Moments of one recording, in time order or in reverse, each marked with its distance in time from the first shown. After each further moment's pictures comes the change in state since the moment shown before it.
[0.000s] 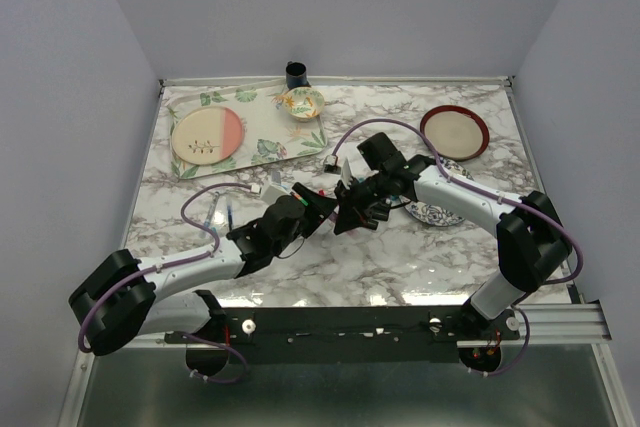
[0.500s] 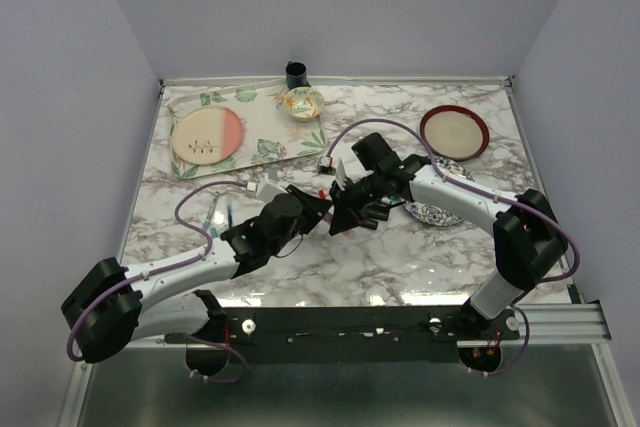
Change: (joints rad) left arm 0.012 -0.093 0.033 -0.116 -0.035 0.007; right arm 0.018 0.021 0.030 0.008 0.009 -0.026
